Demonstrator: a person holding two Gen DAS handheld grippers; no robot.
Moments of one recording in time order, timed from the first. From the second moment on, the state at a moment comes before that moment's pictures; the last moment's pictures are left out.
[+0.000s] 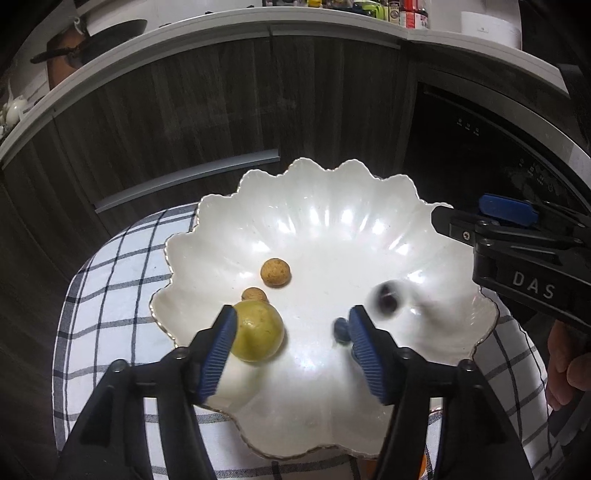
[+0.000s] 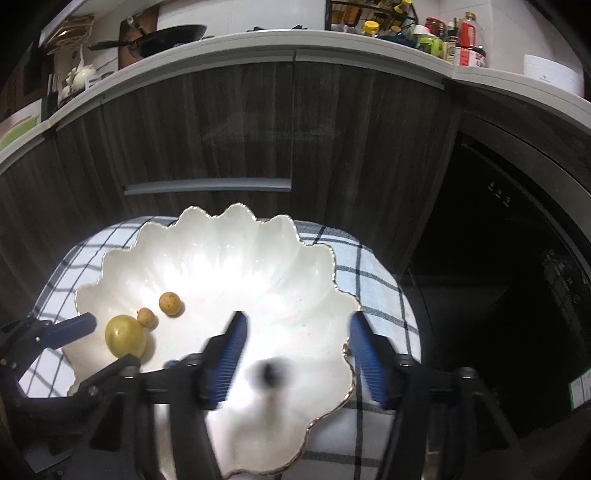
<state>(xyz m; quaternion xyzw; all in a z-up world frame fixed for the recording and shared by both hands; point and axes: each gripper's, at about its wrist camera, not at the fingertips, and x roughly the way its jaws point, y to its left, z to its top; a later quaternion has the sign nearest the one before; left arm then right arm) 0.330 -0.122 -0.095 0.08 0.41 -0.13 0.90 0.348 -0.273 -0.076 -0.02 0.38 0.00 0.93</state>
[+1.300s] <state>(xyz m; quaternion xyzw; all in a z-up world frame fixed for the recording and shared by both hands) 0.277 -0.085 -0.035 0.08 0.36 -0.09 0.93 0.283 -0.252 -0.024 -0.01 0.34 -0.01 0.94</state>
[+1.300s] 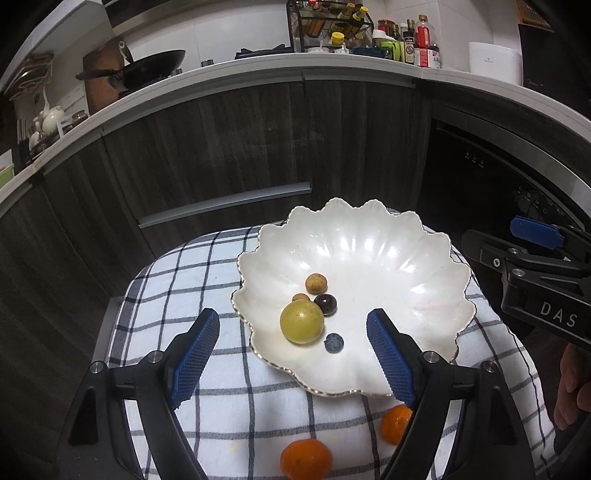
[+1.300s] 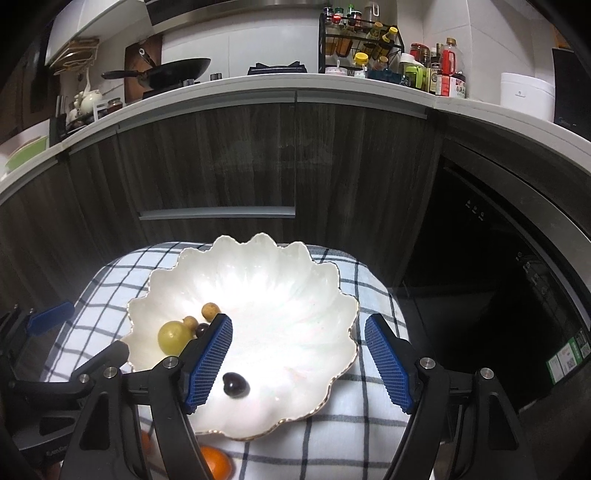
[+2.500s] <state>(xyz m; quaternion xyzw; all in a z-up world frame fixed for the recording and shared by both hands) 0.202 -0.043 -0.057 0.05 0.37 -0.07 0.92 0.214 -0.215 -0.040 -0.01 0.35 0.00 0.94</state>
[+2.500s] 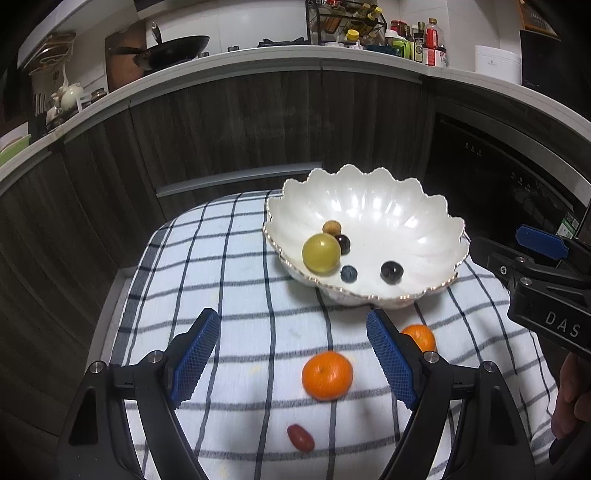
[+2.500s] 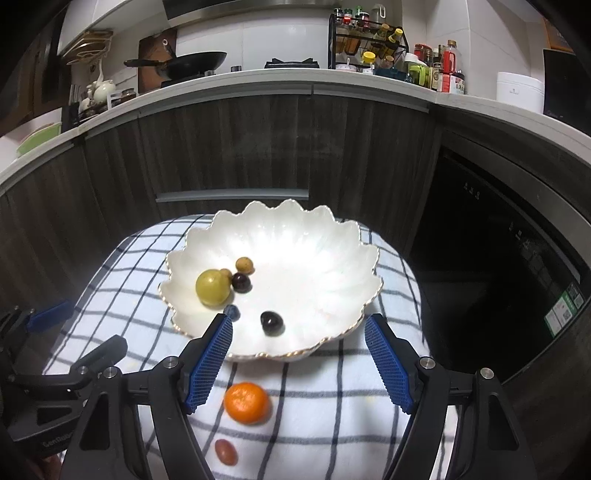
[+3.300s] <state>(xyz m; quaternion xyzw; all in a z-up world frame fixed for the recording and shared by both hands) 0.147 -0.017 -0.081 0.04 0.35 -0.05 0.93 0.170 -0.192 -0.069 -0.01 0.36 0.00 0.93</state>
